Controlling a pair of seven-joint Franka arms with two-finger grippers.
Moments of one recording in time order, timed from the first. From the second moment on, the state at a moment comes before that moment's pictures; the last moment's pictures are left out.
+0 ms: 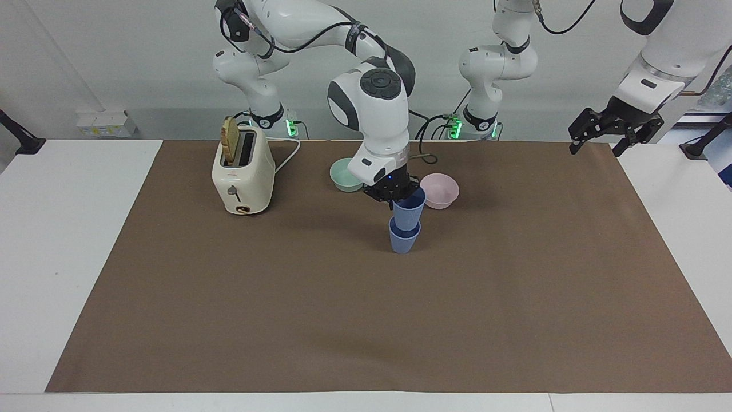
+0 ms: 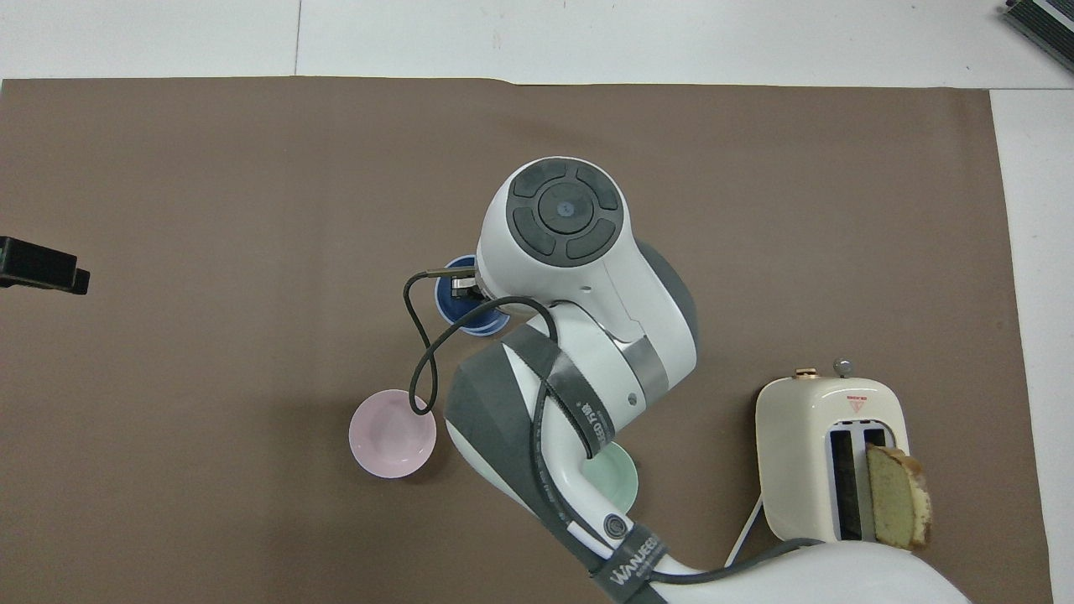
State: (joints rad) left arm -0.03 0.00 0.03 -1.52 -0.03 1.51 0.12; right arm 0.51 0.45 0.12 -1.38 0.03 1.92 0.61
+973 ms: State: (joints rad) left arm -0.03 0.00 0.03 -1.52 -0.03 1.51 0.12; right arm 0.49 0.46 0.11 -1.37 0.02 1.92 0.61
